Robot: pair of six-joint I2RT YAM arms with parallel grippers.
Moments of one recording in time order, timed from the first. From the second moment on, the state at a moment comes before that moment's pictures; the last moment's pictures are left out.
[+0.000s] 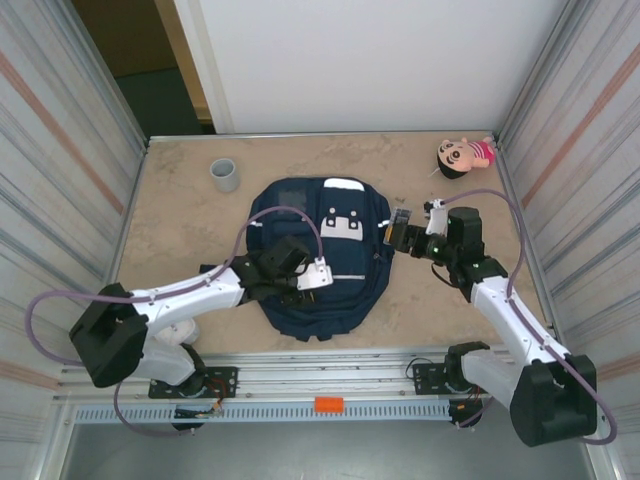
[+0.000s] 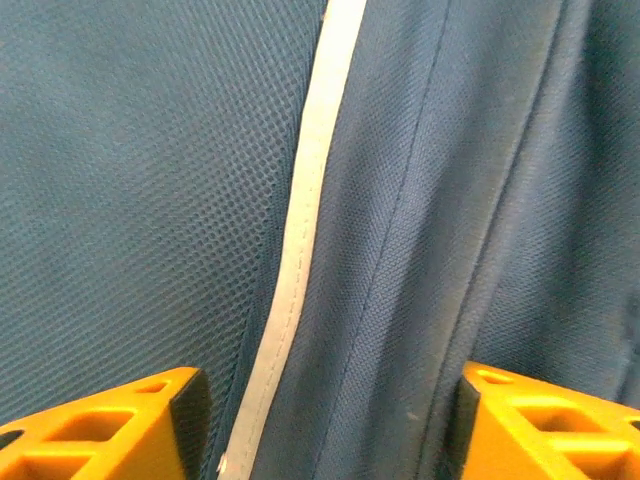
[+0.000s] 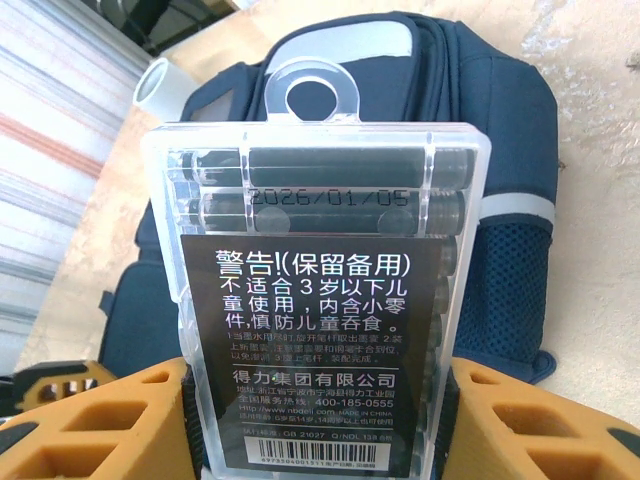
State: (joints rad) left arm -0.89 1.35 0.81 -0.41 -0.04 0.55; right arm 0.18 1.00 0.60 -0.15 -0.47 0.43
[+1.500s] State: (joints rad) left arm -0.65 1.26 0.80 -0.13 0.09 0.33; right arm 0.92 1.37 0.75 -0.11 0.06 0.15
